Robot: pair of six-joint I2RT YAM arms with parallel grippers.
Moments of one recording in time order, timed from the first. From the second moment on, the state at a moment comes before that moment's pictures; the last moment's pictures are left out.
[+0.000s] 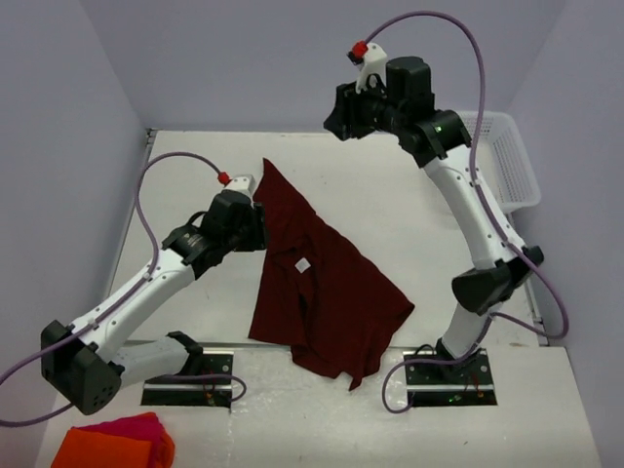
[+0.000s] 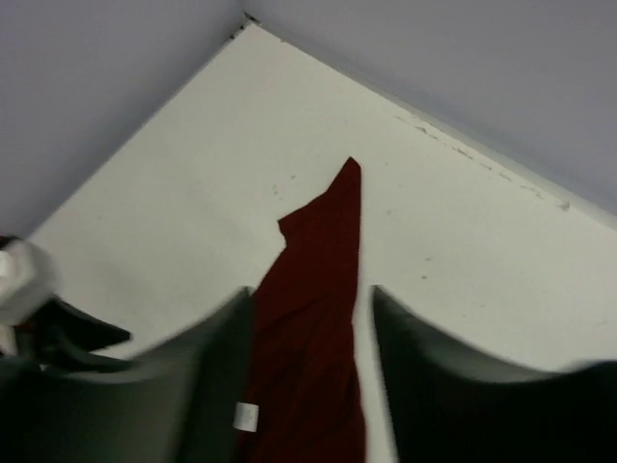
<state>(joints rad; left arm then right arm) -0.58 1.08 0.99 -0.61 -0.22 -0.51 0.47 1.89 2.30 -0.77 -0.30 0.06</state>
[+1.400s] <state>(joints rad) -0.58 1.10 0.87 -0.55 0.02 -0.55 0.99 1.63 1.04 -0.44 -0.12 0.47</state>
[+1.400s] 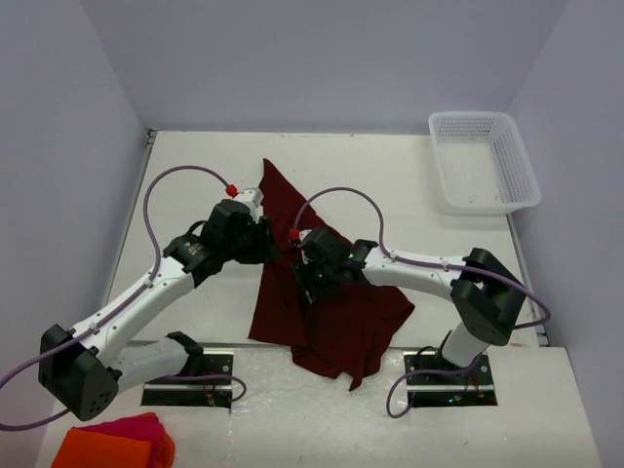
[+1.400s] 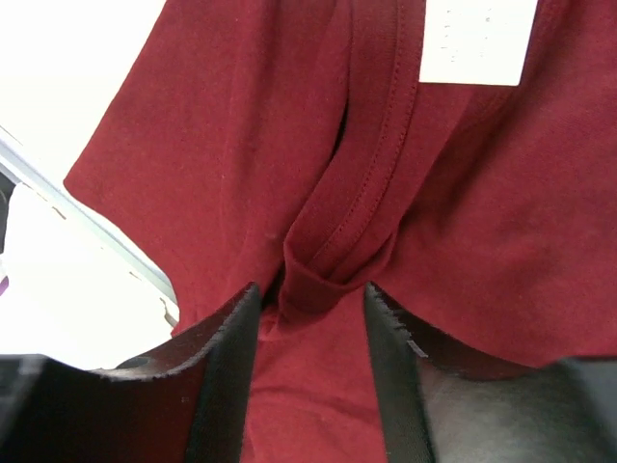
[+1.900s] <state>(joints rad) -0.58 1.08 0.89 -0.57 0.02 -0.54 0.99 1.66 1.07 -0.44 -0.08 0.51</state>
